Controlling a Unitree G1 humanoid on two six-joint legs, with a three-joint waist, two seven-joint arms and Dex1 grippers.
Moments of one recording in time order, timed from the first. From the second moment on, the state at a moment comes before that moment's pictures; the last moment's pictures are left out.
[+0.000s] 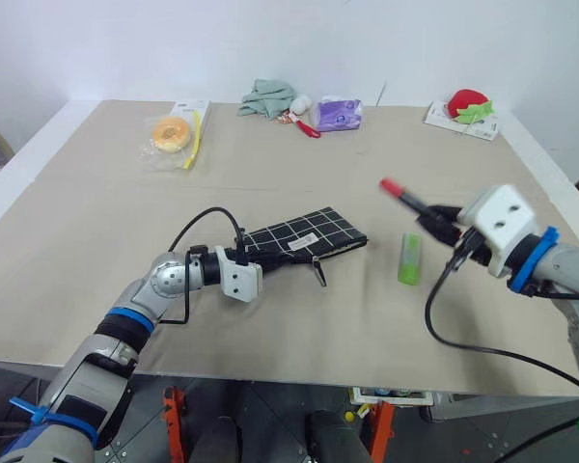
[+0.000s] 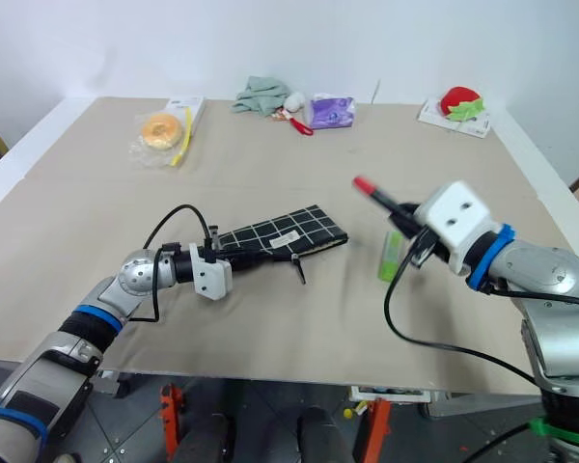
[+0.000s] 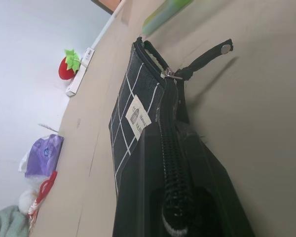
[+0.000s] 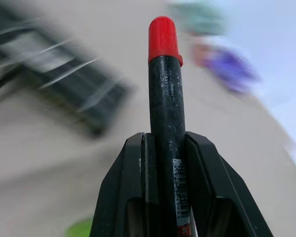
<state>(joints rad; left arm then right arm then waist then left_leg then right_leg) -0.70 0.47 -0.35 0.66 0.23 -0.92 -0.68 -0.22 -1.00 -0.15 -0.38 0.19 0.37 0.83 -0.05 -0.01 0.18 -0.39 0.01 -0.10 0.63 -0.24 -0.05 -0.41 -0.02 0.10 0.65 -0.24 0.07</state>
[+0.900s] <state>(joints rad) -0.69 0.46 -0.34 0.59 0.21 -0.86 -0.69 -0.49 -0.88 0.24 -0.14 -0.15 0.17 0.91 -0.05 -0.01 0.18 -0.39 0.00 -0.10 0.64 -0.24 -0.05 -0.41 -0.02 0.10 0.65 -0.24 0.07</state>
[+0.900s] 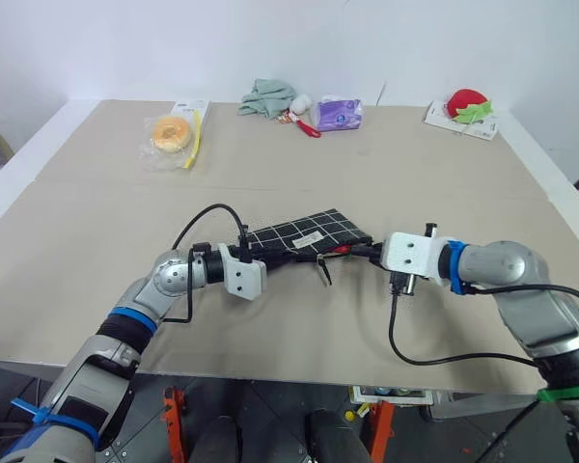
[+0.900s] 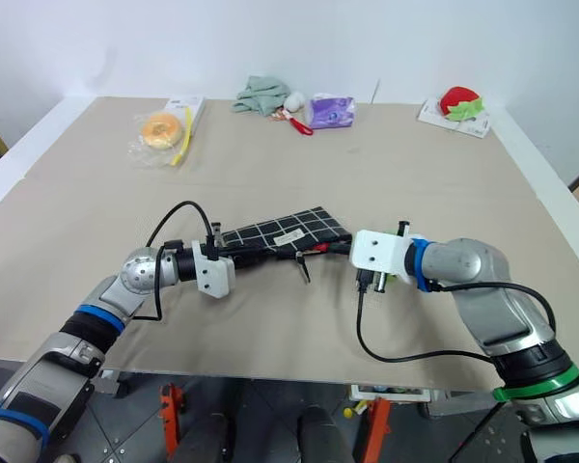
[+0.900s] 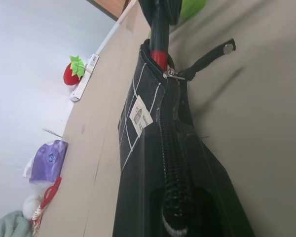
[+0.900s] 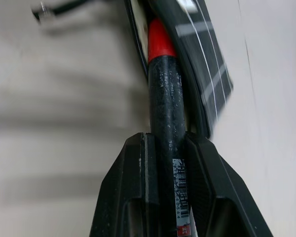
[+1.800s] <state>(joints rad) -0.64 0.38 -0.31 0.45 0.01 -0.64 -0.81 -0.63 -0.78 0.29 -0.03 -0.18 -0.05 1.02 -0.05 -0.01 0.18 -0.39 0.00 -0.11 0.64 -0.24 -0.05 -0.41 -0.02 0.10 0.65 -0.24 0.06</state>
